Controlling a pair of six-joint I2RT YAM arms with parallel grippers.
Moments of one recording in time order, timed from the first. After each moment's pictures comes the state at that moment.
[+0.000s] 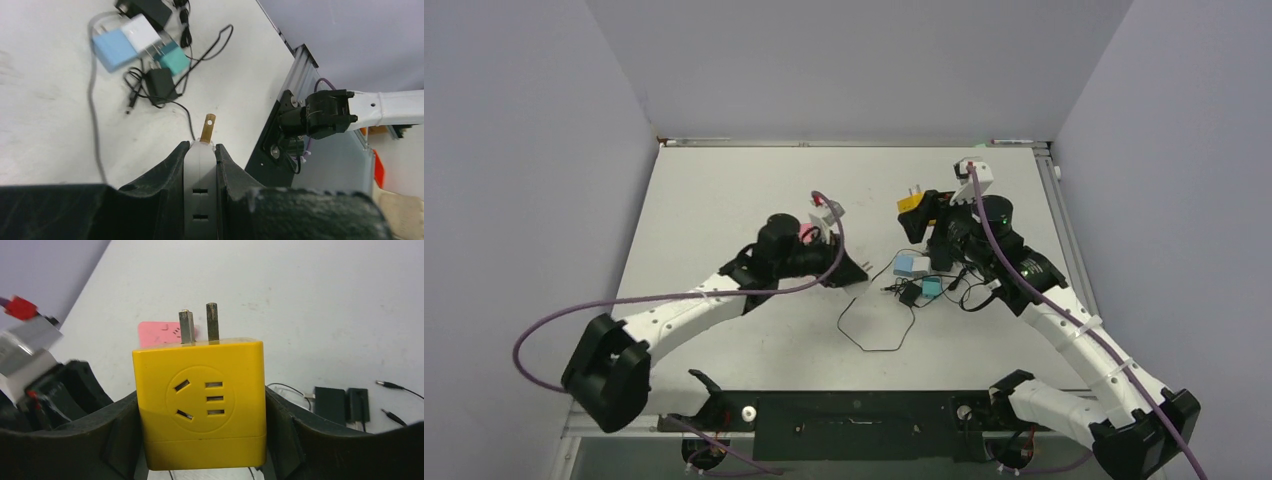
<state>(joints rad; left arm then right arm) -0.64 1.25 0.81 0.09 0.54 -0.50 0.52 1.02 0.99 -0.25 -0.04 0.37</state>
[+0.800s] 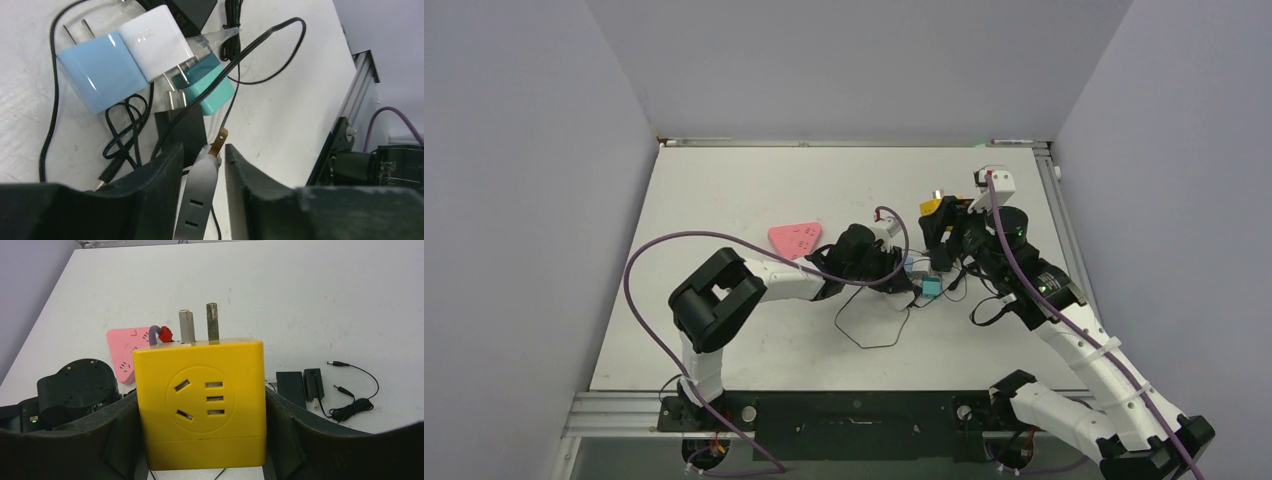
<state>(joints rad) -0.86 1.90 1.04 0.34 0.34 -0.63 0.52 0.91 0.98 -0.38 0.15 0.35</state>
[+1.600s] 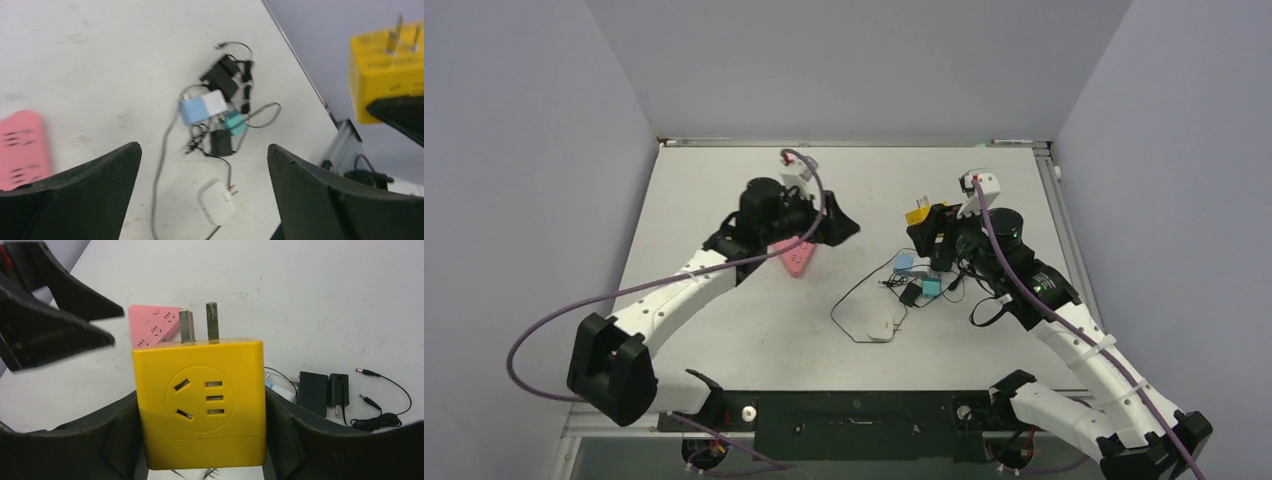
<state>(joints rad) -0.64 1.40 1.01 0.06 0.32 -0.50 0.53 0.91 0.96 -0.36 0.02 0.31</state>
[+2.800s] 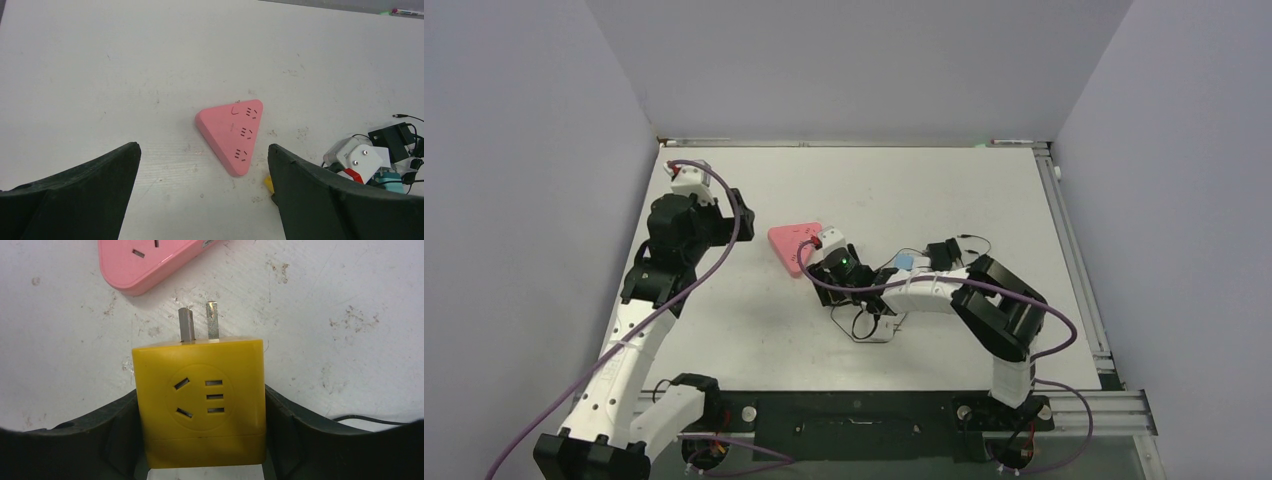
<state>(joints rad) -0.19 0.94 0.94 -0.36 -0.04 -0.25 0.97 1.83 1.01 0.09 0.26 0.25</state>
